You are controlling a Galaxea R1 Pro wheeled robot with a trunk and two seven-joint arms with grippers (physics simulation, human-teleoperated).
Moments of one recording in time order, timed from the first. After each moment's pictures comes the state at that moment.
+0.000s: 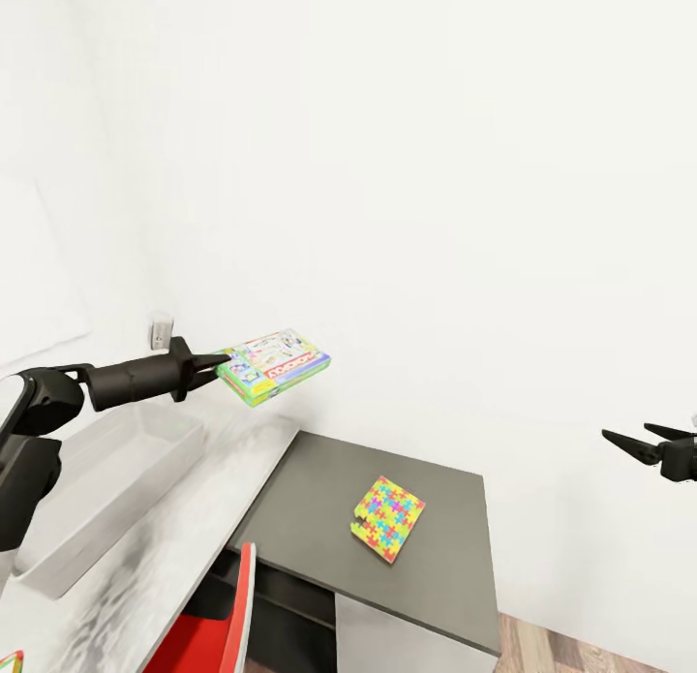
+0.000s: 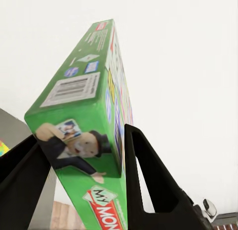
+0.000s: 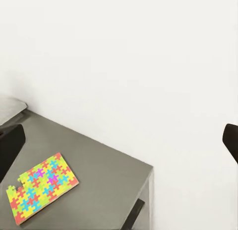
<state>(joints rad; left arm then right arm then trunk) -0.72 0.43 -0.03 -1.58 2.10 0.88 0.68 -0.40 -0.41 -0.73 -1.61 0.16 0.77 1.20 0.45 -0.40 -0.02</state>
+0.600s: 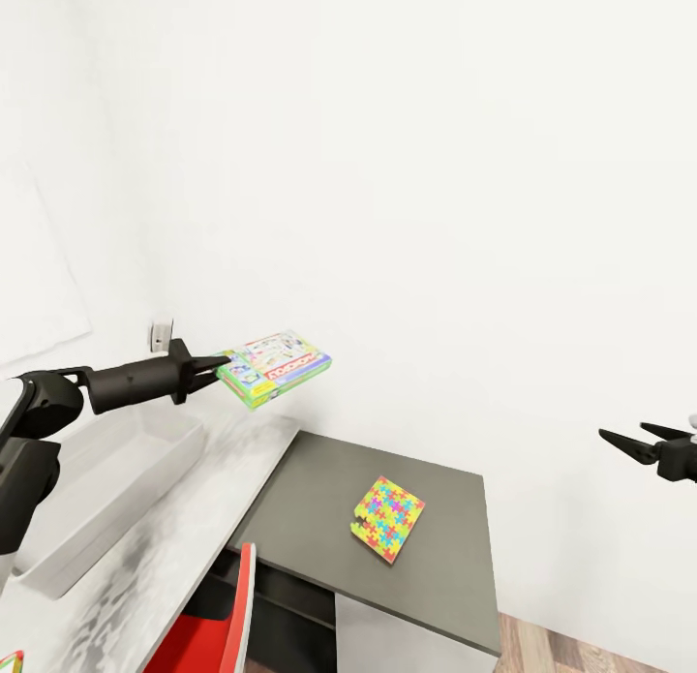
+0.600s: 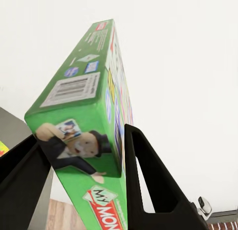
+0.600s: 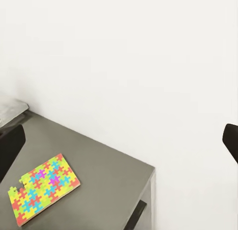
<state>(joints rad) -0.71 0.43 -0.03 -1.58 2.11 0.88 0.67 -0.40 -0.40 -0.72 -1.61 0.16 0.77 1.19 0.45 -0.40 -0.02</state>
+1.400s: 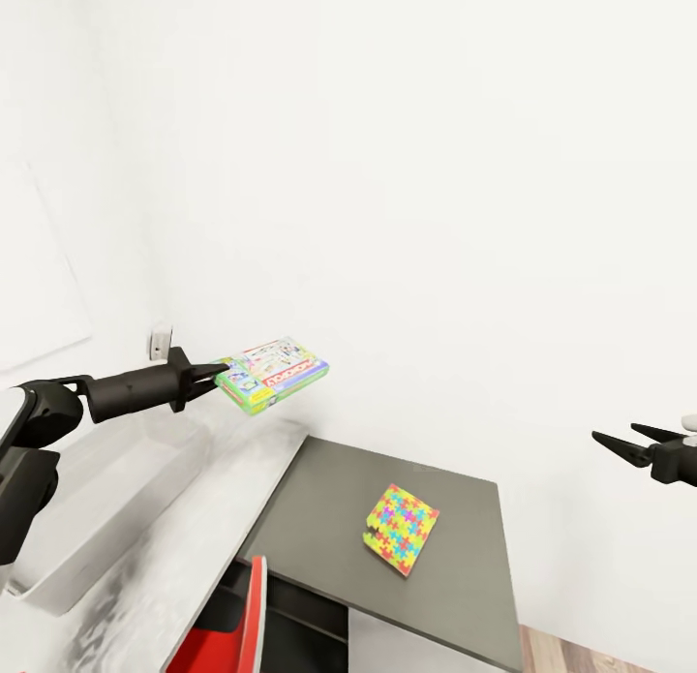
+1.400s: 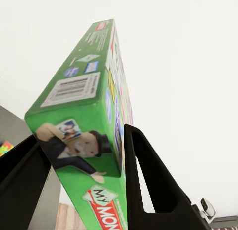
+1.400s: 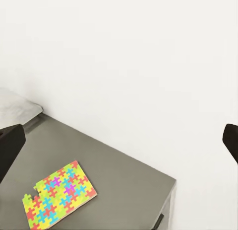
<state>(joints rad) -0.68 0.43 -0.02 -1.58 2.09 0.87 0.65 -0.40 -0.38 -0.72 -1.61 0.16 0.76 1.23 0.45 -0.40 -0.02</state>
